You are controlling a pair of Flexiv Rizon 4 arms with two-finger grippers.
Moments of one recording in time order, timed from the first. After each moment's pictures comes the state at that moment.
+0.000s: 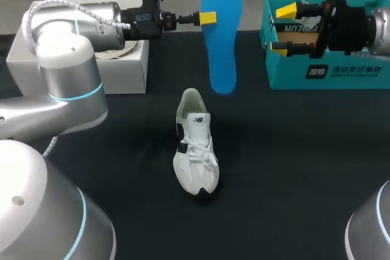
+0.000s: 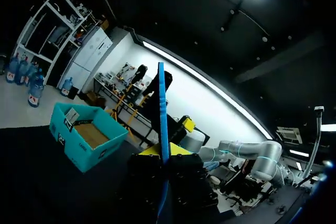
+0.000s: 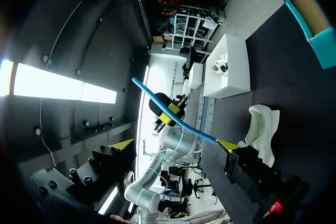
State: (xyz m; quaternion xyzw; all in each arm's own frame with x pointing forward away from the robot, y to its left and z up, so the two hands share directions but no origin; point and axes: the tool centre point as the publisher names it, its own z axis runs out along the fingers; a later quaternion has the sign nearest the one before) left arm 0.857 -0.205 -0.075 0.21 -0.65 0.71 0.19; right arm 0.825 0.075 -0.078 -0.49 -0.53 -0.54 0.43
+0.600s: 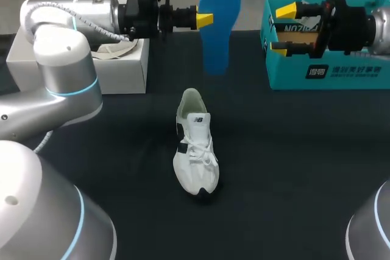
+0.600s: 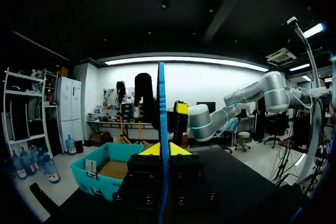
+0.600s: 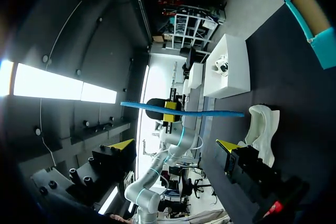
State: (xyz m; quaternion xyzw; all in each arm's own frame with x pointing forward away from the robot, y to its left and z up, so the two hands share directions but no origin) left arm 0.867 -0.199 -0.078 -0.01 -0.69 0.72 -0.01; right arm 0.826 0.076 -0.078 -0.49 -0.53 -0.54 0.43
